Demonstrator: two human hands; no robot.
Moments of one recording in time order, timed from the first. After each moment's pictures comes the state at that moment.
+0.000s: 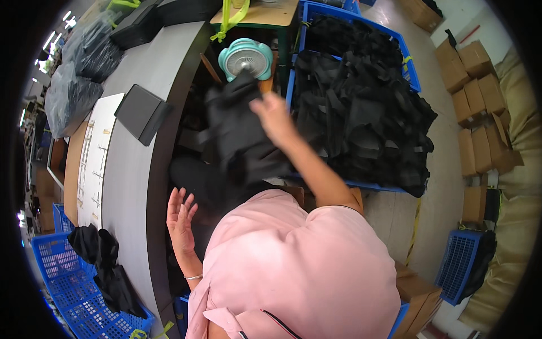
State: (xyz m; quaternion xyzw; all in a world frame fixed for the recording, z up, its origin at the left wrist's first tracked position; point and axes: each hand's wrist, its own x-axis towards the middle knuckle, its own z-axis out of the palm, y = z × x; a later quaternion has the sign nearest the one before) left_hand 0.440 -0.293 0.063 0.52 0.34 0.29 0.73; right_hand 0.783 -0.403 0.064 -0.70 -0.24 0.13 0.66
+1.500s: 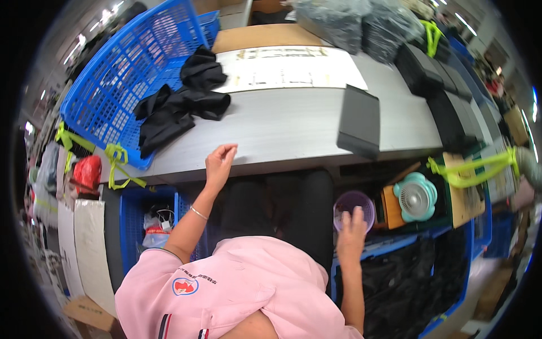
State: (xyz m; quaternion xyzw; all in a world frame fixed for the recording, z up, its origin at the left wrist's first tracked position) left_hand 0.281 -0.207 0.051 0.54 0.64 0.50 0.21; right_hand 0.693 -0.347 0.027 -0.63 -0.77 -0.02 0.12
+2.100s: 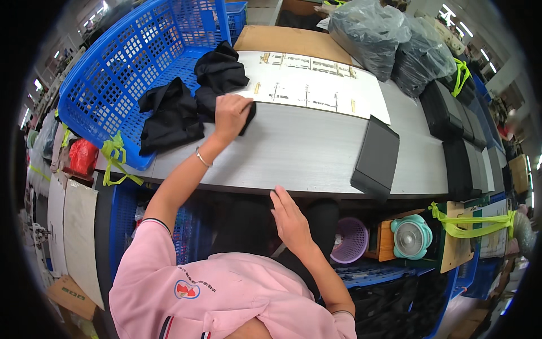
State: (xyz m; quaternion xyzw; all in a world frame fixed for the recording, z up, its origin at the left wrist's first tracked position) left_hand 0.218 -0.031 0.089 0.68 0.55 0.41 -0.26; right_hand 0.506 -0.210 0.085 -0.33 -0.89 0.15 0.27
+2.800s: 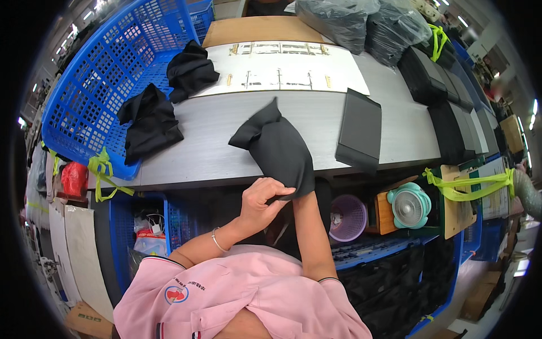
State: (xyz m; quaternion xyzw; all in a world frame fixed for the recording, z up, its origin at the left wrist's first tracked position) left_hand 0.400 -0.224 0.115 0.68 0.42 0.56 0.22; right_hand 0.479 -0.093 0.084 -0.38 -0.48 0.55 0.57
